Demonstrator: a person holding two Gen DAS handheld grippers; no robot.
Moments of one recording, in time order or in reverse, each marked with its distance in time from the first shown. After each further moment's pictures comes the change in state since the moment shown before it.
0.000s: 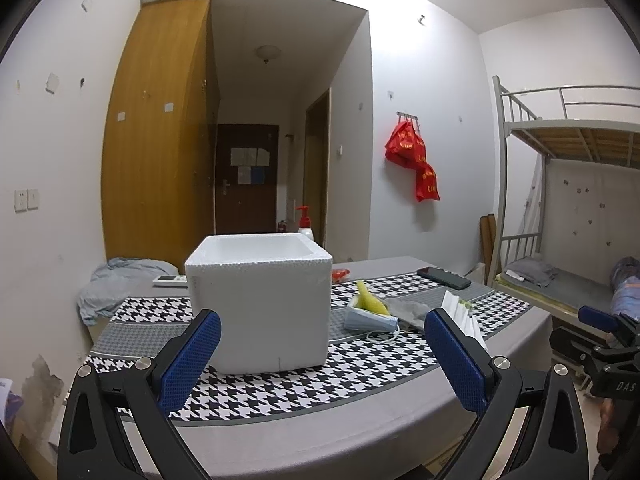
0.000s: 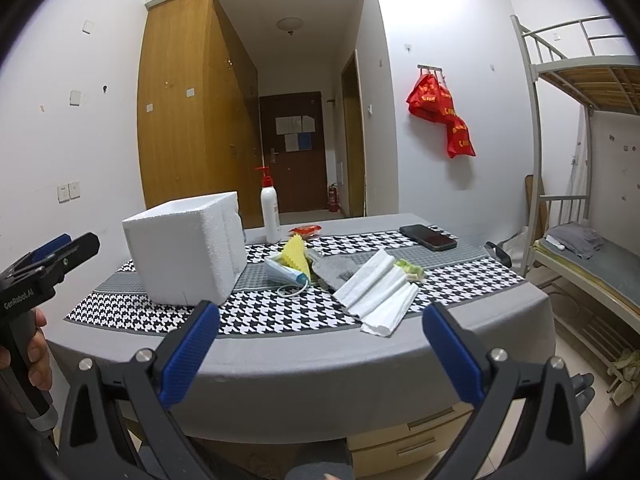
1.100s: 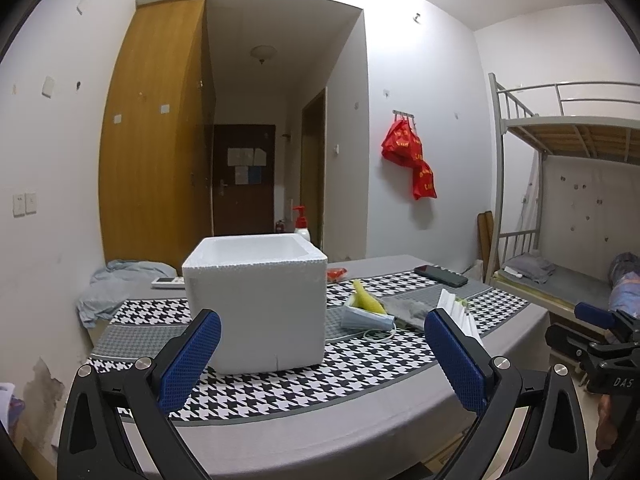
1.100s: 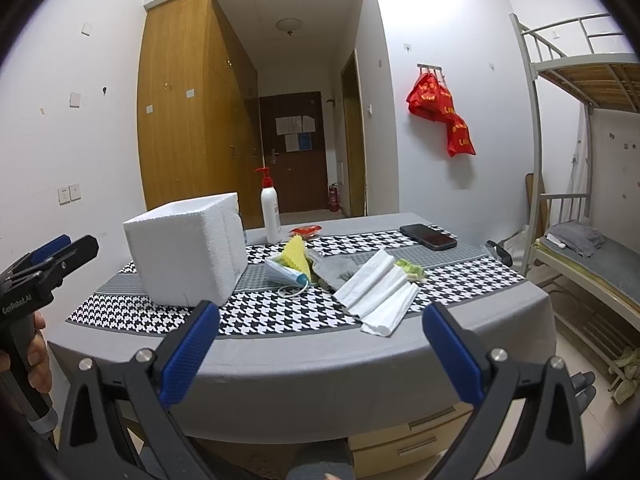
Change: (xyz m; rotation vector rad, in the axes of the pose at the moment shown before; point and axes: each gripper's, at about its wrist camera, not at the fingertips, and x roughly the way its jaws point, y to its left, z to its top) left arm -0.002 -0.002 0.001 0.013 0.007 -0.011; right arm 0.000 0.000 0.000 0.009 0.000 0.002
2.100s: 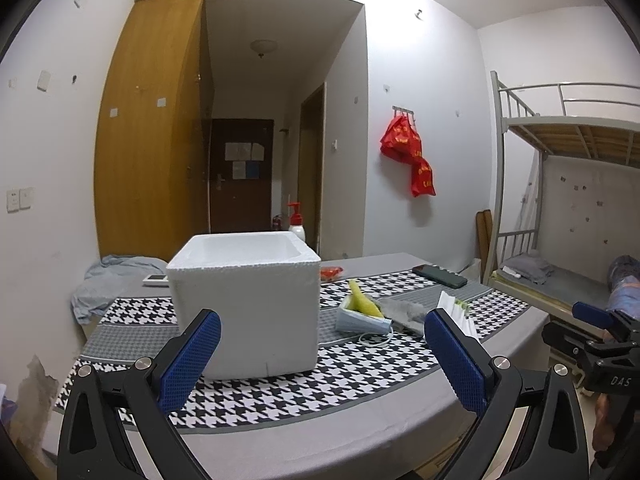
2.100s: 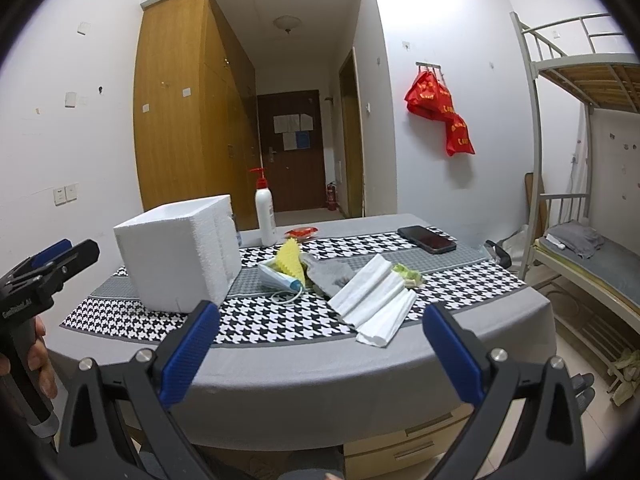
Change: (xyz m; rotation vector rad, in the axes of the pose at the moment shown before) left arm 0.023 -0.006 0.006 -0.009 0.023 -0.004; right arm 0.014 -0.008 0.010 0.004 0.010 -0.008
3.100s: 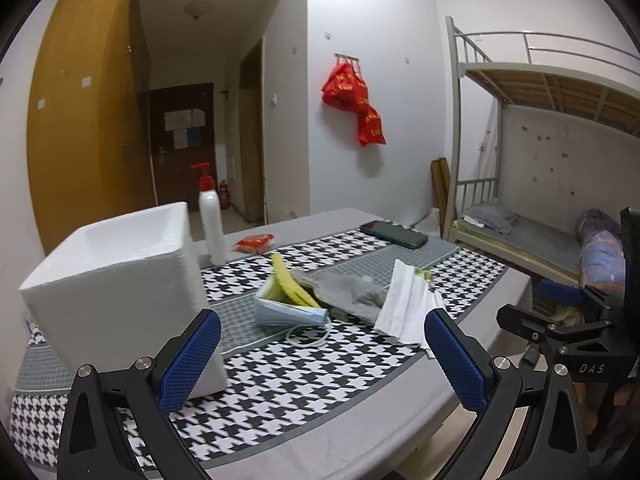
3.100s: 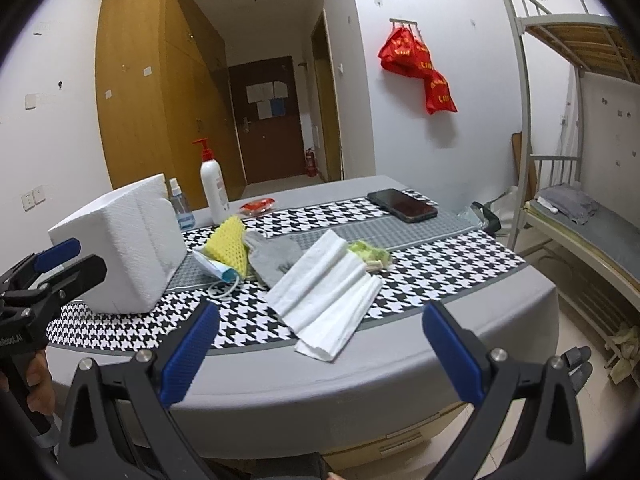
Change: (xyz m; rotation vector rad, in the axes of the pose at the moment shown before) left arm 0.105 -0.067 0.002 0.107 0.180 -0.192; right arm 0.076 -0.062 0.002 0.069 0.141 -0.050
